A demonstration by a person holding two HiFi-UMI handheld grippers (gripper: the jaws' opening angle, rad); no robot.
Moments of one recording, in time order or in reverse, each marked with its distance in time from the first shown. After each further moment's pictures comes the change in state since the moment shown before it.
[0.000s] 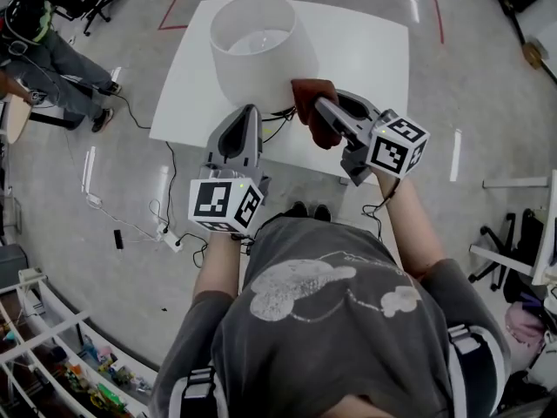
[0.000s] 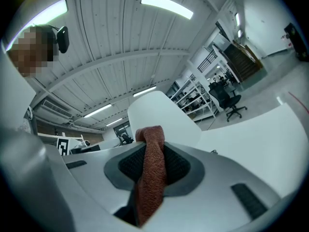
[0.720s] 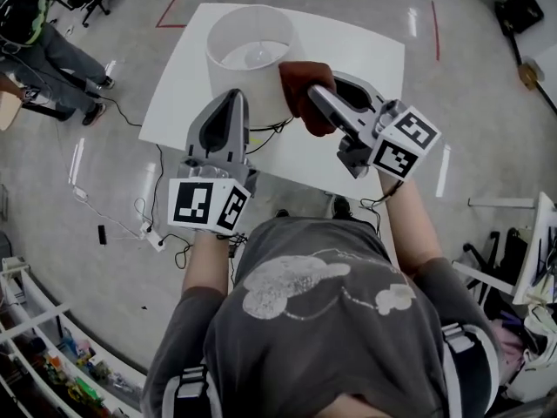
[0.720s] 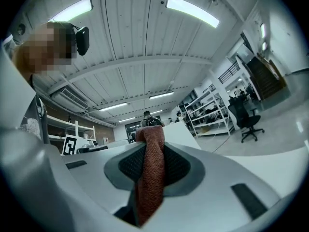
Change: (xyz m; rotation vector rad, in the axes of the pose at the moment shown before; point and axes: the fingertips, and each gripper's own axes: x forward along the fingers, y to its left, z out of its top) left arm 0.028 -0.023 0.062 0.032 -0.149 0.029; right arm -0.008 0.028 0.091 -0.215 -0.065 0.152
